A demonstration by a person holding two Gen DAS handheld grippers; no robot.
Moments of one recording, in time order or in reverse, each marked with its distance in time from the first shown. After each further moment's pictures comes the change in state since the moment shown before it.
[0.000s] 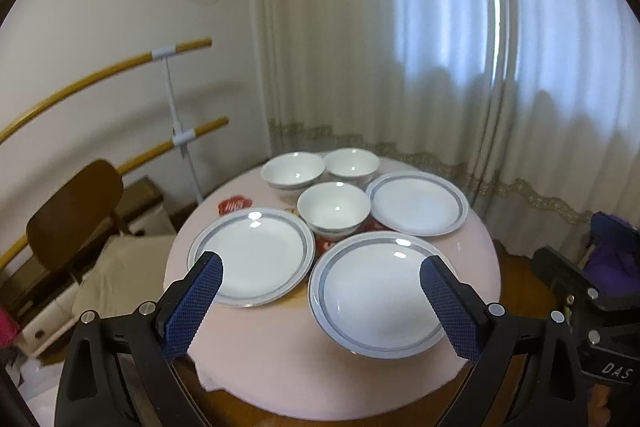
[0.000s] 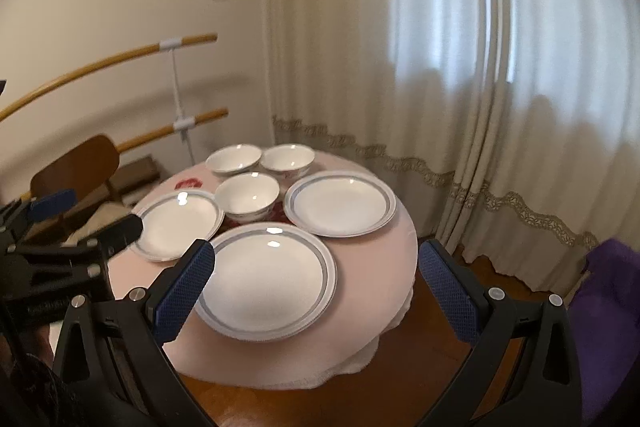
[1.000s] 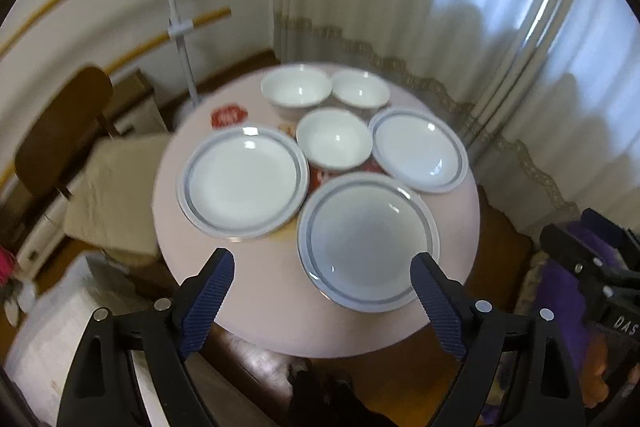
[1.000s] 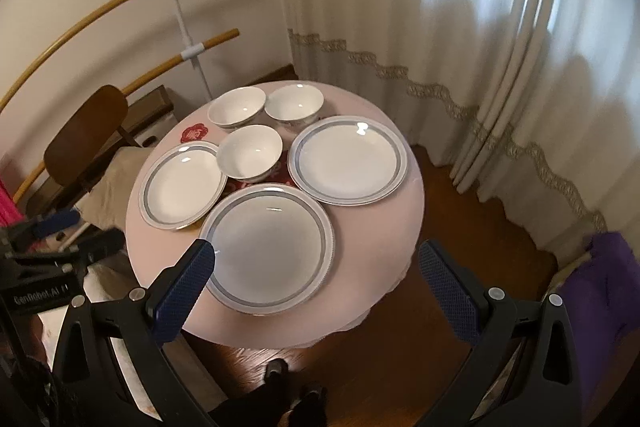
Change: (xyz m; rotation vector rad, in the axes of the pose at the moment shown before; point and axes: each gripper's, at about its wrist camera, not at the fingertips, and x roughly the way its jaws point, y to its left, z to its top) left arm 0.060 0.023 0.169 -0.154 0.421 -0.048; right arm 0.059 -0.022 0.083 0.015 0.372 0.083
